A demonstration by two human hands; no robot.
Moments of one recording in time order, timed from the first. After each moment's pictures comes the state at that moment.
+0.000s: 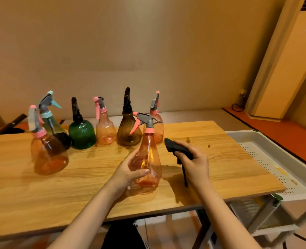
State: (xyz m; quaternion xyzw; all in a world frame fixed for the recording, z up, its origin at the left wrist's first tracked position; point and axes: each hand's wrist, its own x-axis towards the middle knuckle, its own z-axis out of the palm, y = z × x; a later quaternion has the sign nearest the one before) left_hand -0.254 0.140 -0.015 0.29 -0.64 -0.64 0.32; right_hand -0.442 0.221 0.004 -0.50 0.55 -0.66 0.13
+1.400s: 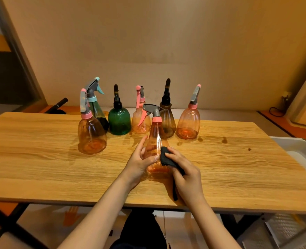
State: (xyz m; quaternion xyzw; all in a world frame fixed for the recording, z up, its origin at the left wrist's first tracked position) left_hand -0.199 0.121 -0.033 0.31 -0.55 -0.66 0.42; right_hand -0.346 0.194 -0.043 -0.65 0.48 -0.59 0.10
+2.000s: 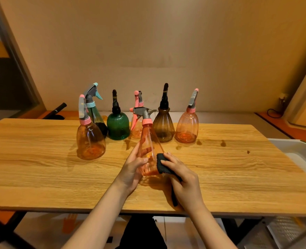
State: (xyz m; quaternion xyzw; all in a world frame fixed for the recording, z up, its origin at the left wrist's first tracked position) left_hand -0.191 0.116 -0.033 0.24 -0.47 -0.72 0.44; right_hand -0.345 0.196 -0.041 -0.69 0.46 -0.55 0.06
